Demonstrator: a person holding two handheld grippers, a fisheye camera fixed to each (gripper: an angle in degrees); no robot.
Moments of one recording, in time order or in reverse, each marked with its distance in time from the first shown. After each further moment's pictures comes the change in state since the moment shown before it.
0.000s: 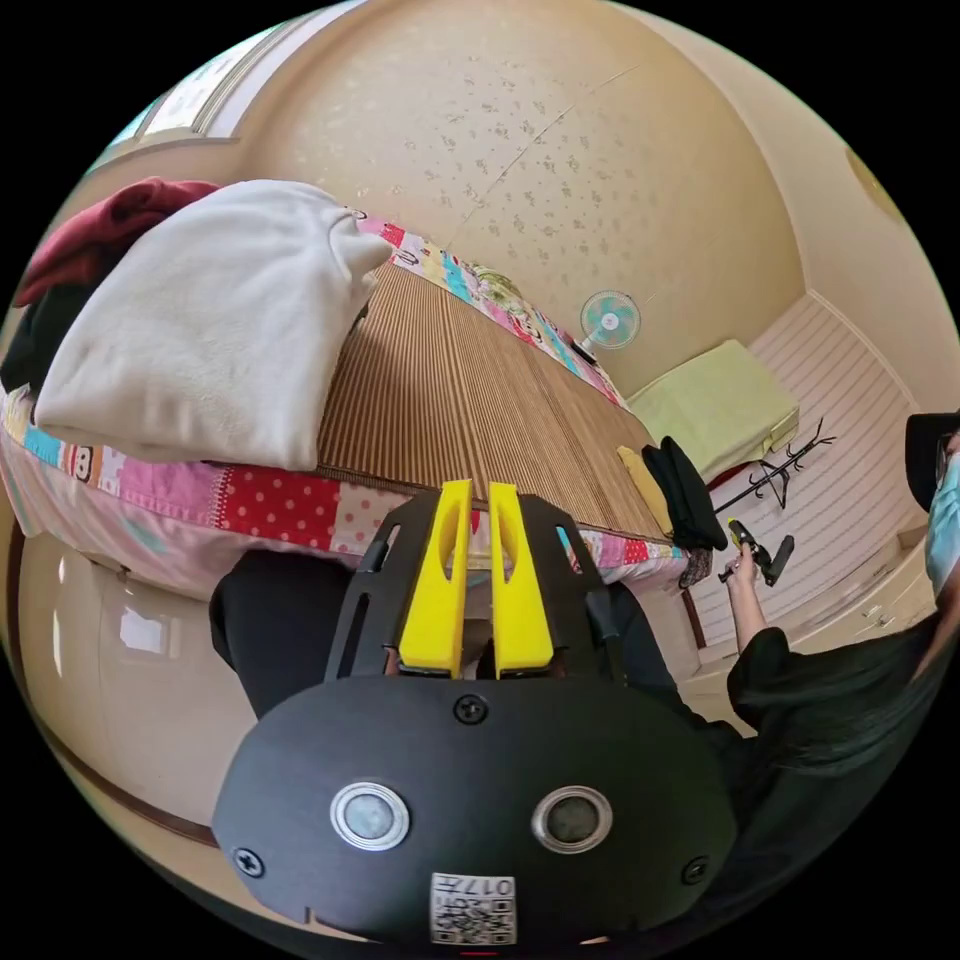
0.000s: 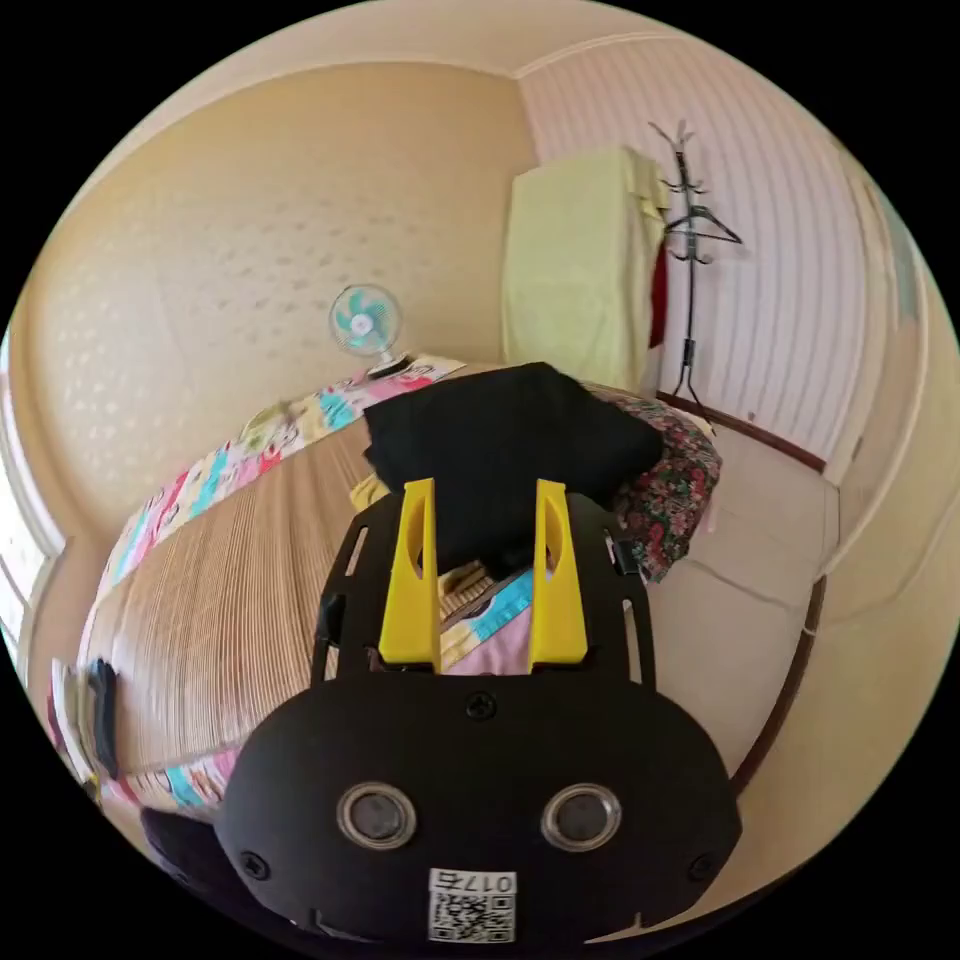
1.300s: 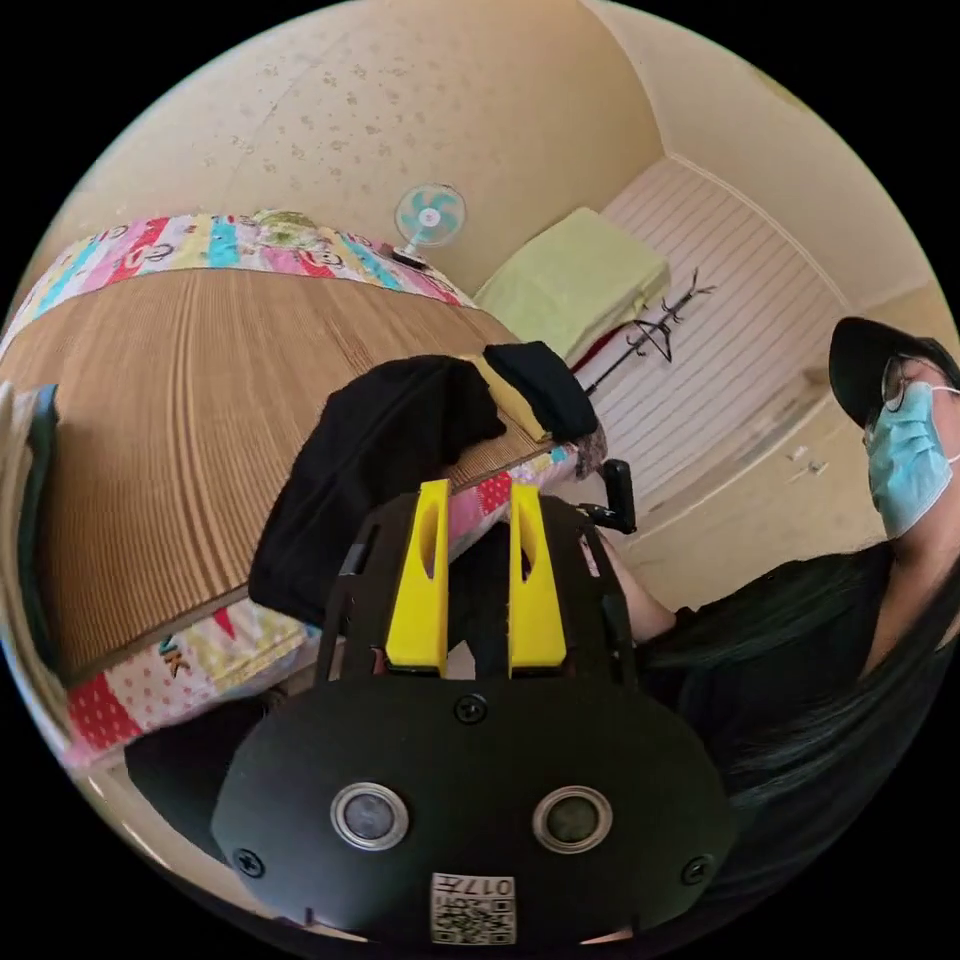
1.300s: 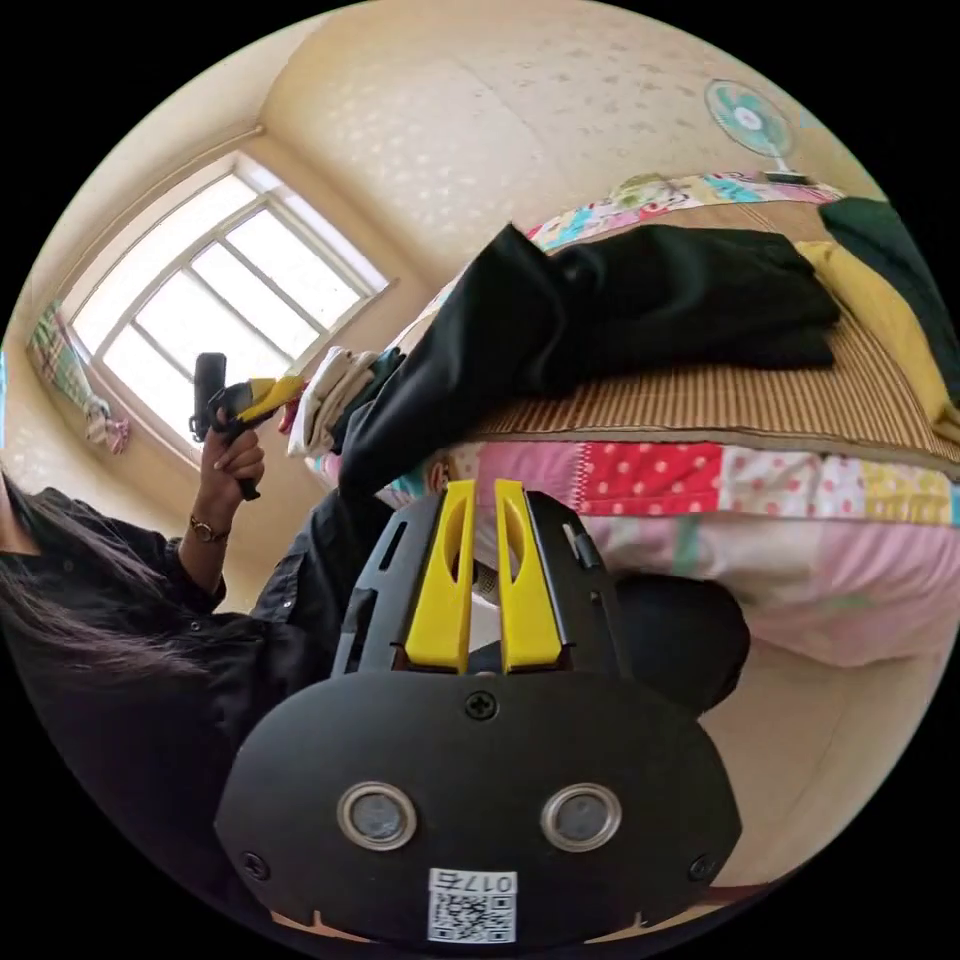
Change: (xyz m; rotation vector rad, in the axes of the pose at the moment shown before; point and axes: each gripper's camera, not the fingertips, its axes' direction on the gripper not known) left arm 0.209 0.022 0.172 -0.358 0.351 0.449; right arm -0.142 0.208 -0.023 -0.641 -1.018 -0.507
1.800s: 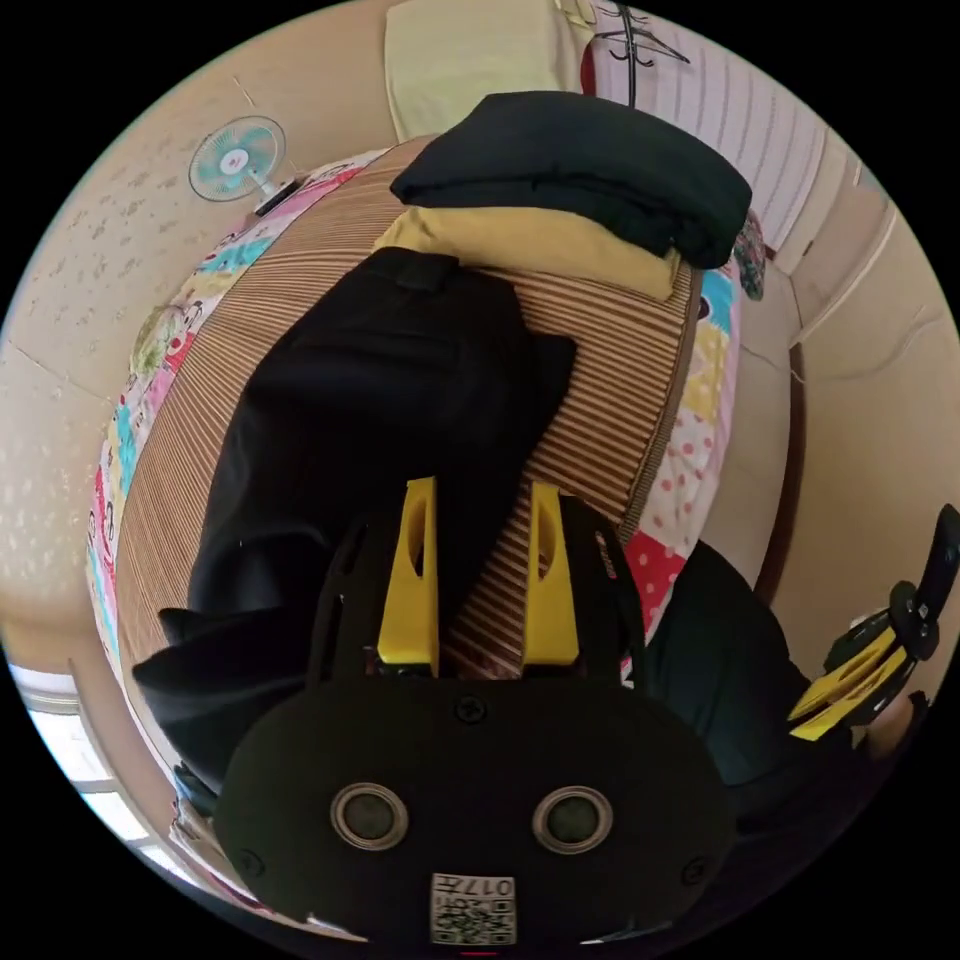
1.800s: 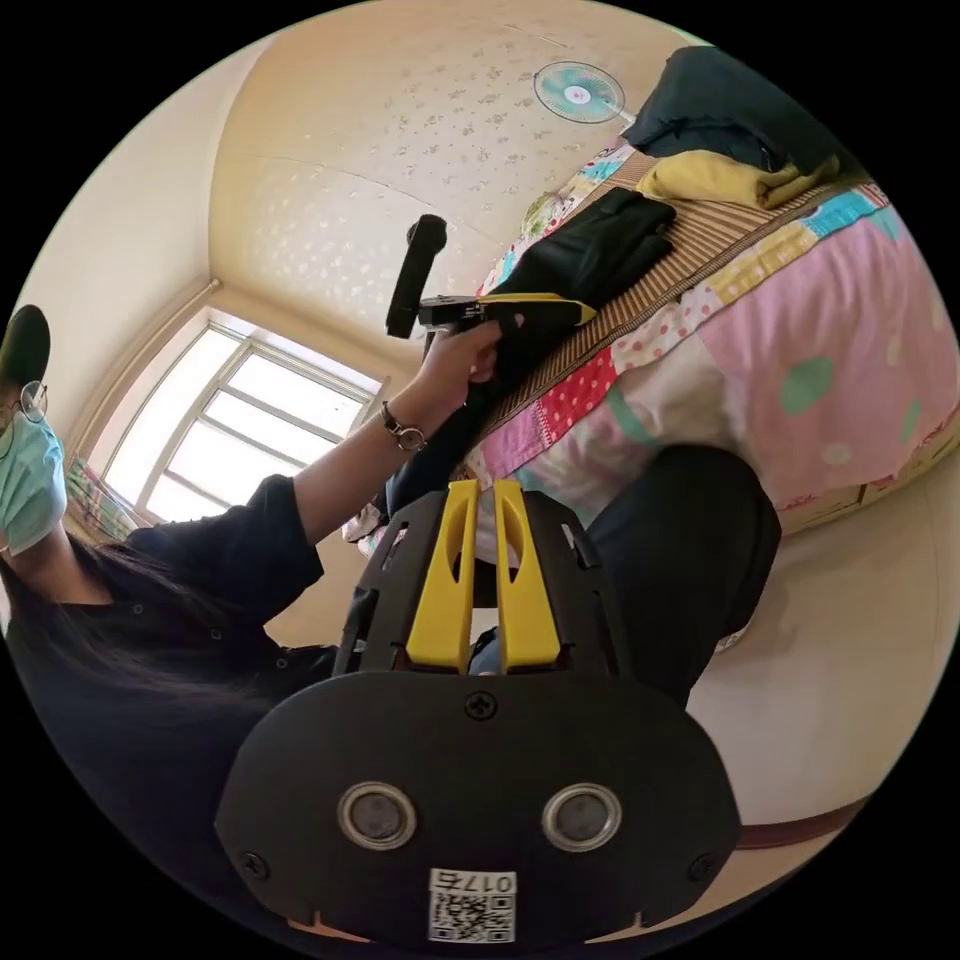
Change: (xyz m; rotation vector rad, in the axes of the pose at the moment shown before) left arm 0.065 -0.128 0.356 -0.453 -0.614 0.413; right arm 0.015 0.066 -0.065 0.139 -0.125 0.301
